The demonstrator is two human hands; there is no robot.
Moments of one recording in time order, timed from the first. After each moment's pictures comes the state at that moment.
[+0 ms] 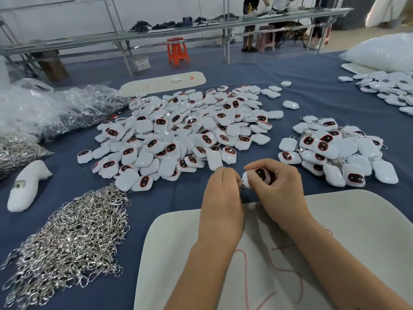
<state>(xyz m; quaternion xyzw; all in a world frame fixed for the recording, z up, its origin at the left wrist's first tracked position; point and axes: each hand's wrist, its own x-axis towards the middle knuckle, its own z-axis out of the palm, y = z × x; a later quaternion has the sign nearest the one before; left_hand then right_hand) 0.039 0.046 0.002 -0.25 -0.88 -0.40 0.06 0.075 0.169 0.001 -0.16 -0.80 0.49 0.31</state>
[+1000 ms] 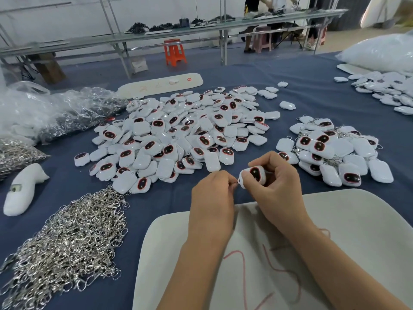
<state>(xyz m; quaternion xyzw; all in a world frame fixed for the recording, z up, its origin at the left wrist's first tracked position) 0.029 0.035 0.010 -0.25 -0.87 -0.41 0.09 0.078 0.164 0.004 -0.13 -0.76 0.54 0.33</state>
